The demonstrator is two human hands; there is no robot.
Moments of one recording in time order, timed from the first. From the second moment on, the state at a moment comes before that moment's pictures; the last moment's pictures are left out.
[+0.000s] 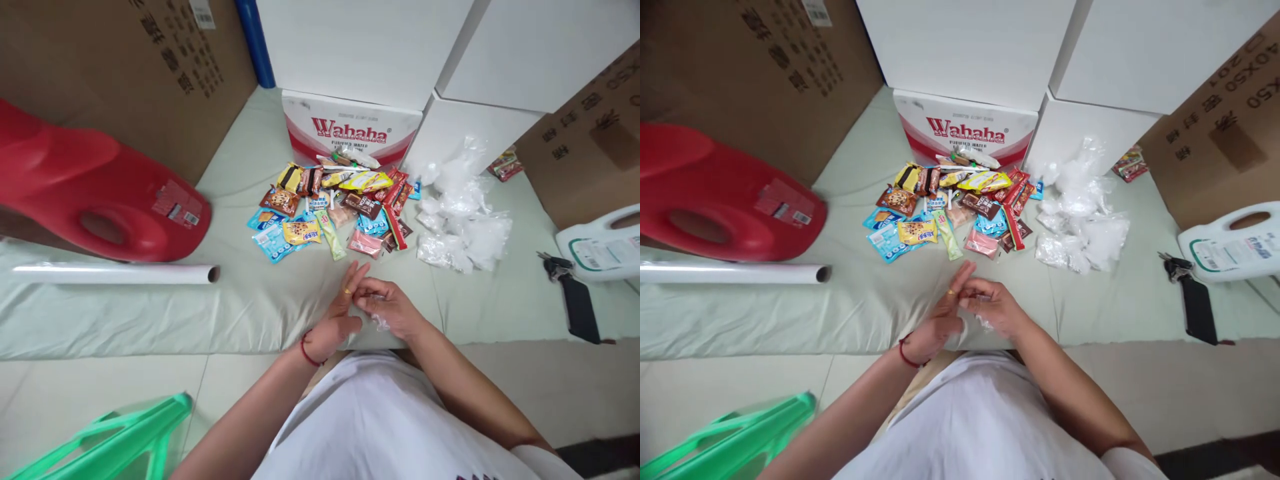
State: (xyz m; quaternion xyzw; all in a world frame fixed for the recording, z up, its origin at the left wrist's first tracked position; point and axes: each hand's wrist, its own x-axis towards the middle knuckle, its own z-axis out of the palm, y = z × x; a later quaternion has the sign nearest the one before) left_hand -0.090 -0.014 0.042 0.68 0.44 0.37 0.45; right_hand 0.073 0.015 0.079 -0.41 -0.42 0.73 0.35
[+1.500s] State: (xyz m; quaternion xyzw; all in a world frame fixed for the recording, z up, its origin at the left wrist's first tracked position) left_hand -0.044 0.013 0.036 0.40 0.54 0.38 0.63; right_hand 0.140 0.000 0.026 -0.52 -0.46 0.54 0.46
